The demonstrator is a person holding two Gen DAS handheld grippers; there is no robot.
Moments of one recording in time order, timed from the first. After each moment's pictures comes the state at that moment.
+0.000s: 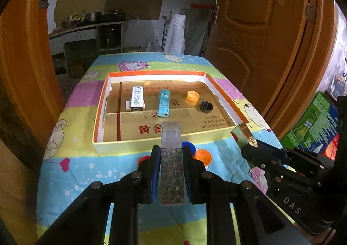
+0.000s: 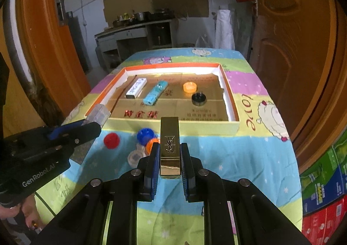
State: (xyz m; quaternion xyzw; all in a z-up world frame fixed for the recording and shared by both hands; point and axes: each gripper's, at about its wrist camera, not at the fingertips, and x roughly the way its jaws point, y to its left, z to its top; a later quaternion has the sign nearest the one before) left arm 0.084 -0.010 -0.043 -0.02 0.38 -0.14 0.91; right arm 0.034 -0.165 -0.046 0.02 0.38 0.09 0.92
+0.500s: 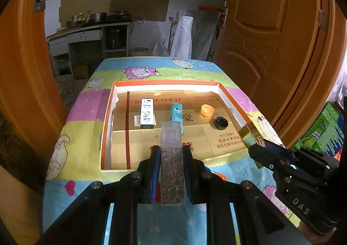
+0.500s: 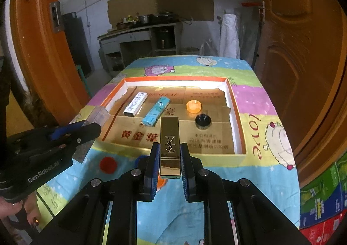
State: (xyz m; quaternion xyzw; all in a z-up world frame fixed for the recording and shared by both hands) left arm 0.128 -0.003 -0.042 -0.02 0.38 -0.13 0.92; right arm 0.079 -0.161 -0.038 0.01 0.37 0.10 0.92
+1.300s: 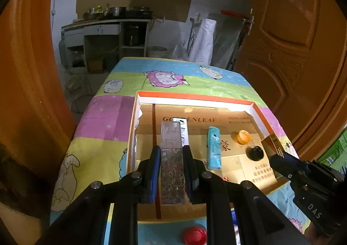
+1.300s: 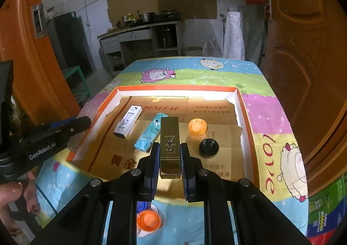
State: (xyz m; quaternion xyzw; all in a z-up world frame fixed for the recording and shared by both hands) left arm 0.200 0.032 -0.055 -0.05 0.39 -0.07 0.92; right arm 0.150 -0.158 -0.051 0.02 0.37 0.11 0.92
